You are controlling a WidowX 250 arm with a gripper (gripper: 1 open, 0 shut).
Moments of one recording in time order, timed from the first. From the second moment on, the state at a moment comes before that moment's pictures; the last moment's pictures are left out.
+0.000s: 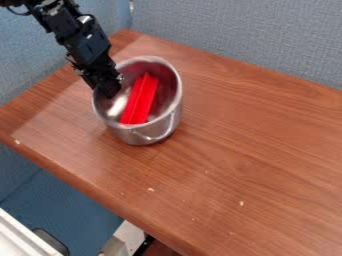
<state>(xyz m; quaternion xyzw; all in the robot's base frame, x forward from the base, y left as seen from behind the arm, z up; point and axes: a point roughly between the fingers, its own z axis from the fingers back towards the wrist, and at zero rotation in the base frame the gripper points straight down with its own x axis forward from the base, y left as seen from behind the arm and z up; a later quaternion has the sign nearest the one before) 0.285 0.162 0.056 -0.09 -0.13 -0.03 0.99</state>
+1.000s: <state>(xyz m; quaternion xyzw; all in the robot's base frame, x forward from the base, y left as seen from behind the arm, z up) 0.253 0.139 0.044 -0.12 -0.13 -0.02 0.98</state>
